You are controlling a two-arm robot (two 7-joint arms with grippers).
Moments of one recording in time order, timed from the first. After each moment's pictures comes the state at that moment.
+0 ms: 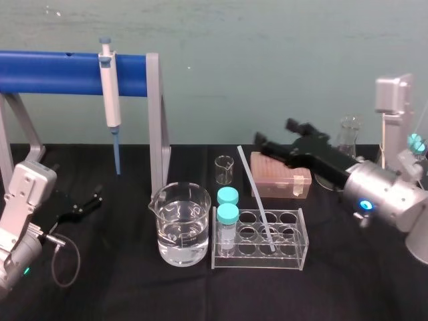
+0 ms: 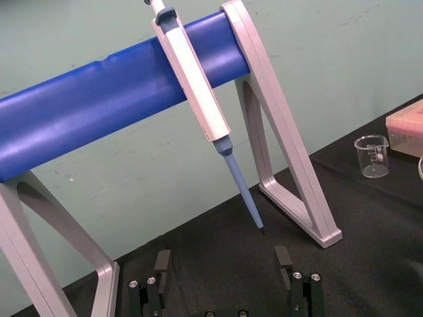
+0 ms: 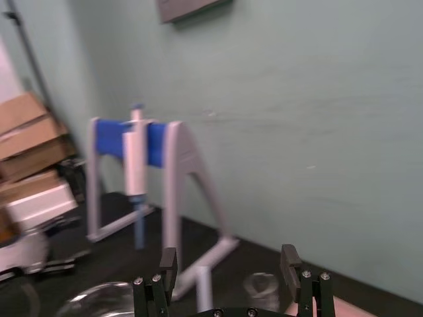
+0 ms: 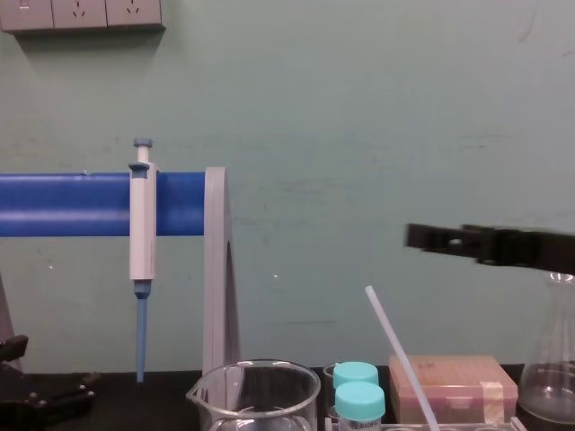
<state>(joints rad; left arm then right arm) -0.20 0.60 0.45 -1.41 -0.25 -0.12 0.03 0.36 0.48 -0.37 -1.49 0.65 0.14 0.39</state>
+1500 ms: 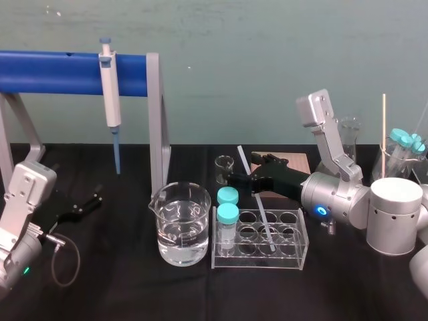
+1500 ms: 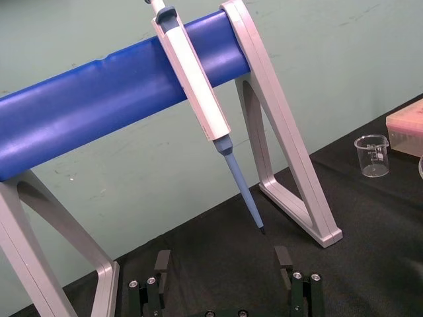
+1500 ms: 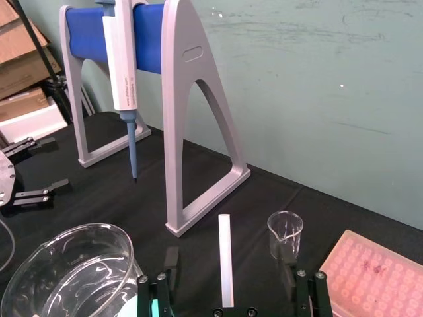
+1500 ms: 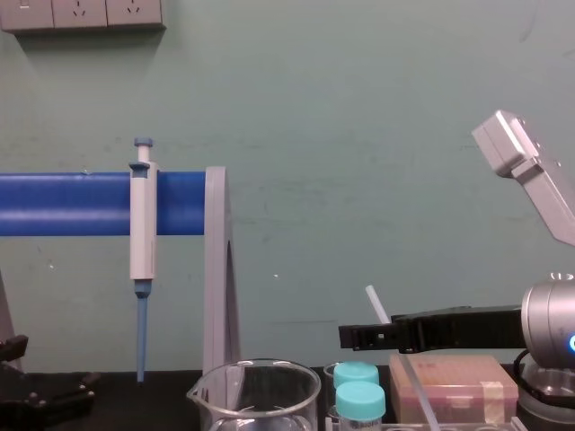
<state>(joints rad) -0.20 0.60 0.45 -1.41 -0.25 -0.12 0.03 0.51 0.37 -0.51 -1.31 0.51 0.33 0.37</state>
